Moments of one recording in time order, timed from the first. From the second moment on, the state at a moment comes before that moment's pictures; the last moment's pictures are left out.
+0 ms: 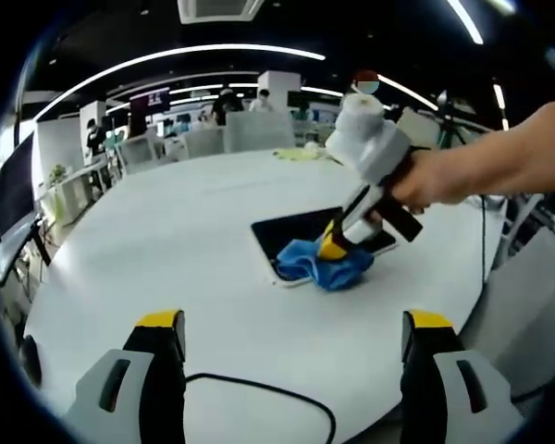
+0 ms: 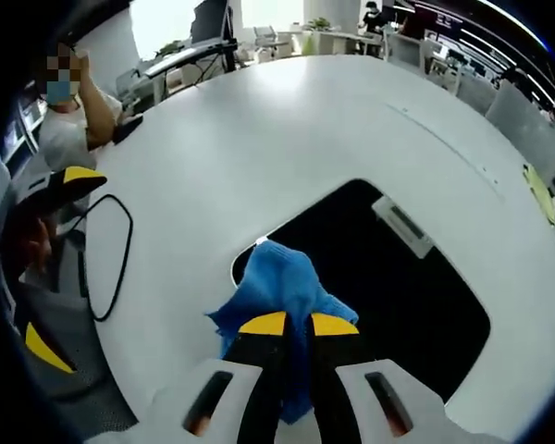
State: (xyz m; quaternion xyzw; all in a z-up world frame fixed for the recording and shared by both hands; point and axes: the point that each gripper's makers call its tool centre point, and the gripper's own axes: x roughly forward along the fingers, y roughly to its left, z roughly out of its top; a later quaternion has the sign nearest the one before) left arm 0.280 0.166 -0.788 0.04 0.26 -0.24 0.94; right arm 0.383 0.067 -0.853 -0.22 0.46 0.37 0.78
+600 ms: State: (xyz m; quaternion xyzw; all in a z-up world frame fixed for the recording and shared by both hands) left arm 0.280 0.164 -0.787 0.05 0.26 -0.24 0.93; right arm 0.379 0.068 -0.853 -0.22 0.46 0.37 0.78
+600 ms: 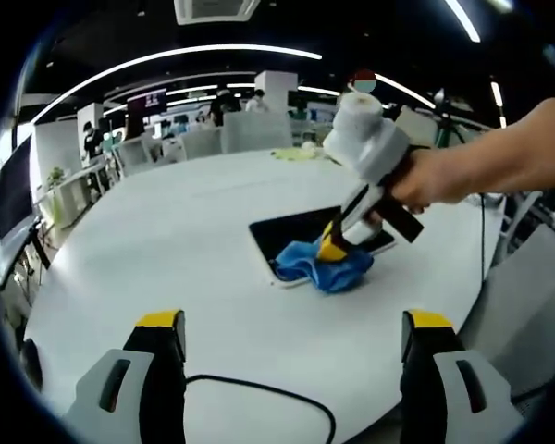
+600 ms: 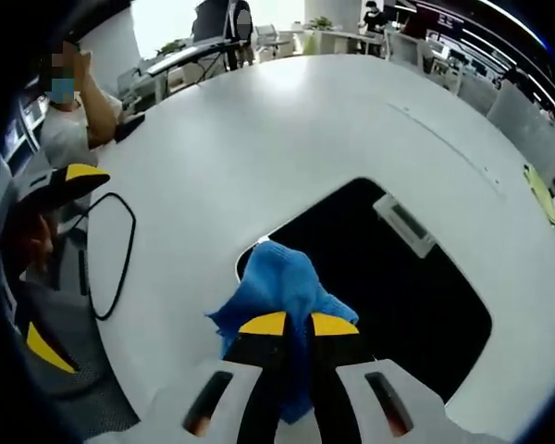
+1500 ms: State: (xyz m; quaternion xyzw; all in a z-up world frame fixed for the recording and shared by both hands) left arm 0.281 0.166 -0.787 0.05 0.26 -0.23 0.94; right arm 0.375 0.052 -0.854 -0.22 0.46 0.39 0.77
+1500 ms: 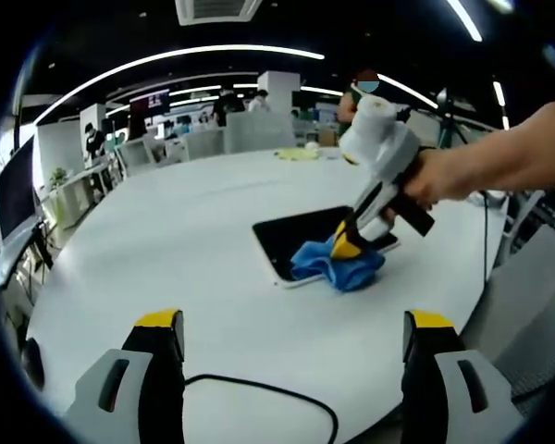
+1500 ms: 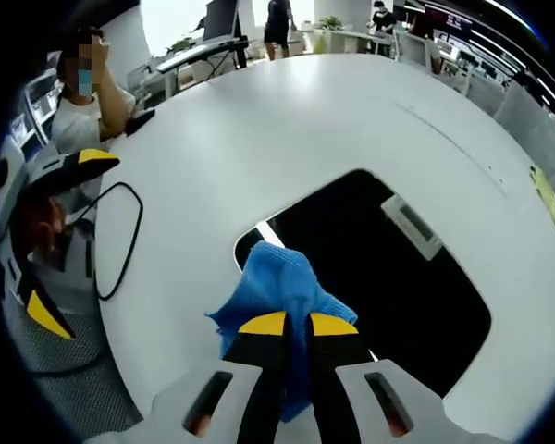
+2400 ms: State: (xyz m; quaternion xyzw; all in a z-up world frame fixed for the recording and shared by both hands) left arm 0.280 0.165 -0.787 0.05 0.26 -0.24 0.94; right arm 0.374 0.029 -0.854 -0.21 0.47 0.38 0.76
